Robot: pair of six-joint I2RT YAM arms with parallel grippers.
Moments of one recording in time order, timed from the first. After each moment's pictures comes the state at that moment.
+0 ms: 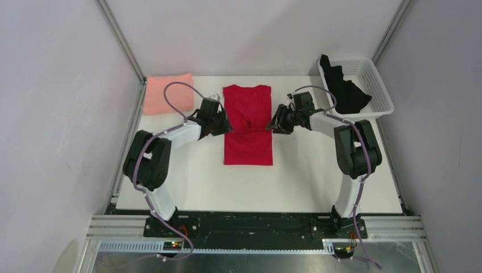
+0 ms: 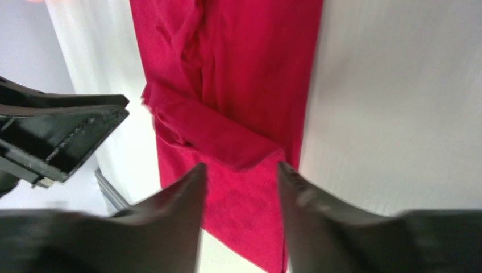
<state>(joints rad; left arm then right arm) -0.40 1.76 1.08 -0.12 0.06 -0.58 0.30 1.90 1.20 -0.14 -0.51 0.65</state>
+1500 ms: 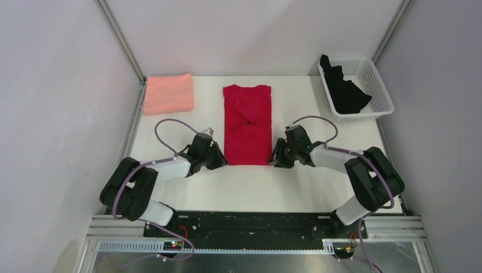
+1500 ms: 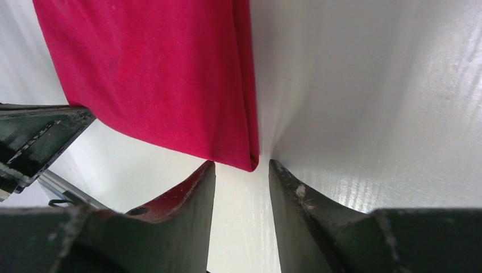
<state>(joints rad) -0.48 1.45 0.53 0.08 0.15 -0.76 0.53 1.56 0.72 -0.10 -0.23 0.79</state>
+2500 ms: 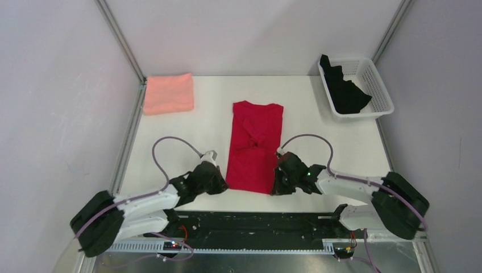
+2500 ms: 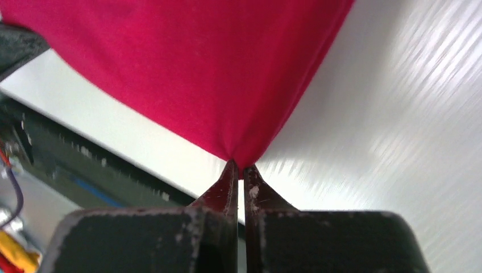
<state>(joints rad) -0.79 1.11 0.30 0.00 -0.07 -0.88 0.84 1.31 0.54 -0.22 -0.13 0.77</state>
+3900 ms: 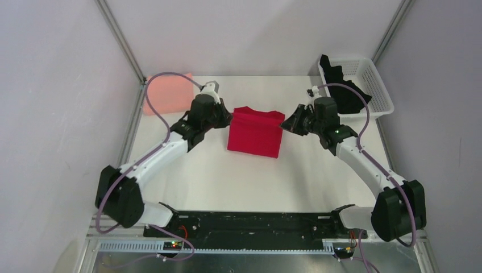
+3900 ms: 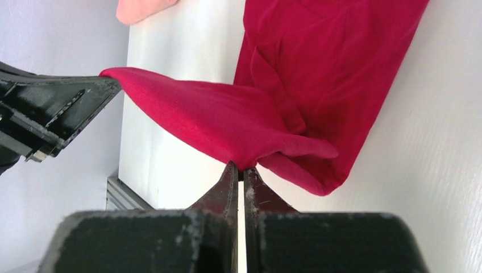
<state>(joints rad) -0.53 1.34 1.02 -0.15 -0.06 -0.54 0.35 1.25 0.94 -0.20 -0.33 0.66</state>
